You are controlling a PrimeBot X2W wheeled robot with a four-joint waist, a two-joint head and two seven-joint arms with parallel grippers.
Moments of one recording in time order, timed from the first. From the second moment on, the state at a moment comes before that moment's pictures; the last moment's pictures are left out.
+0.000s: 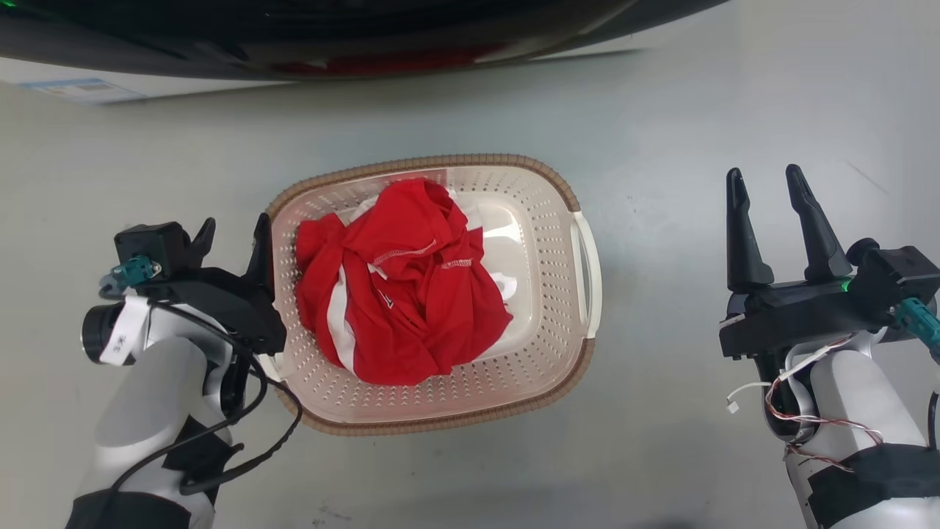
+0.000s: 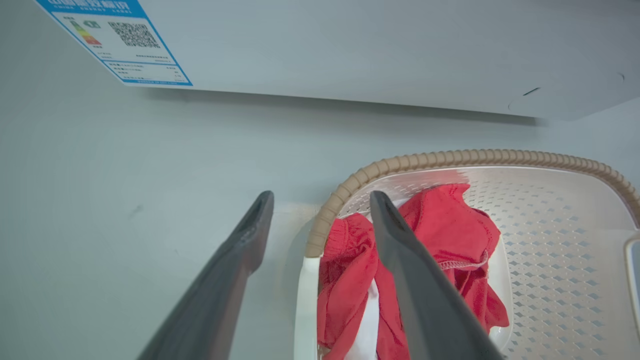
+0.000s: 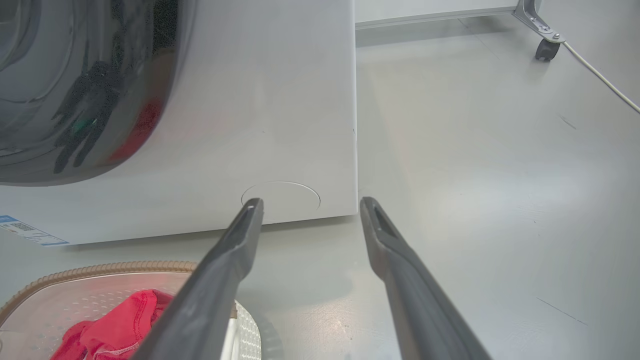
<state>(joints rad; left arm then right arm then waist) -0.77 0.13 -0.24 0.99 -0.51 -0.08 -0.18 -0.50 -0.12 0.12 0.34 0.27 0.08 -0.26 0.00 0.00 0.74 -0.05</state>
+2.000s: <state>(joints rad) -0.10 0.17 -0.20 0.19 -0.35 0.05 -0.25 -0.15 -0.13 0.11 0.27 0.21 0.07 -0.26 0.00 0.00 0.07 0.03</state>
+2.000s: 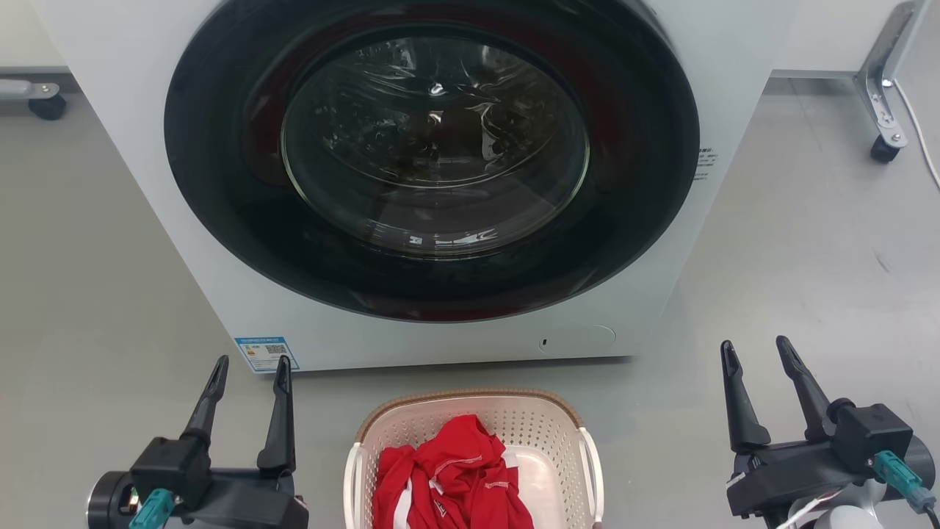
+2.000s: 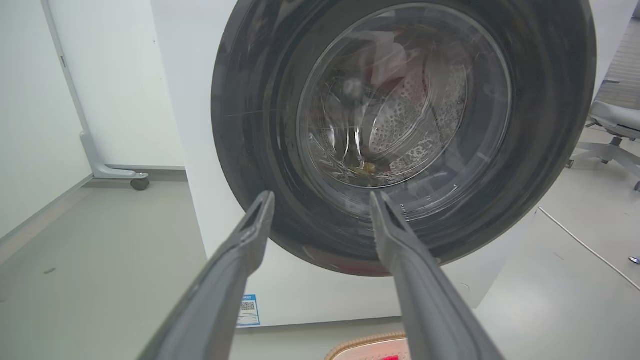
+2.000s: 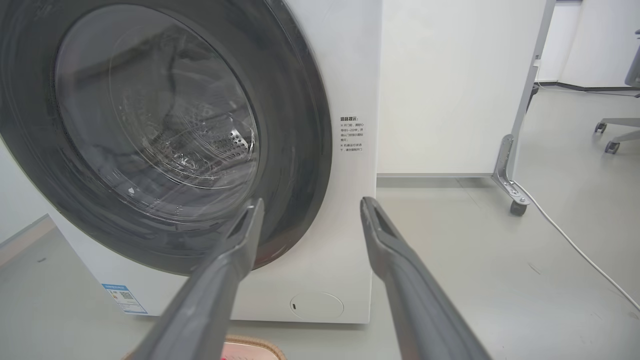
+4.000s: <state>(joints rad) -0.08 0.17 -0.19 0.04 -0.36 0.09 -0.10 -0.18 -0.13 0.14 0.18 0.21 0.07 -0.18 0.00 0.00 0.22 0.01</state>
